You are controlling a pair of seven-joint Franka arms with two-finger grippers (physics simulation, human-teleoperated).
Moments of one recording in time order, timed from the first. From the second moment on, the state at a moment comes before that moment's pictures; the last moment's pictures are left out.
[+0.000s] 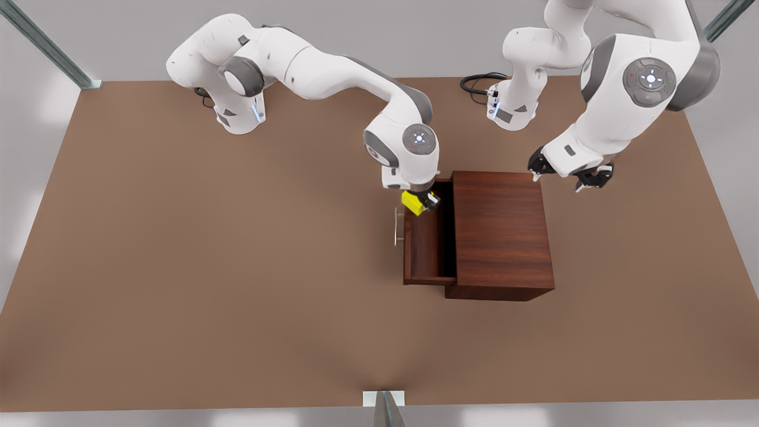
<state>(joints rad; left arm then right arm) -0.15 0.04 -0.13 -1.50 0.04 1.49 0.06 0.98 0.89 -0.11 -0.87 0.17 1.79 1.67</state>
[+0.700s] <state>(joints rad) -0.06 0.04 -0.13 -1.49 0.03 1.47 0.03 0.65 0.76 -0.06 -0.83 0.17 1.76 1.70</state>
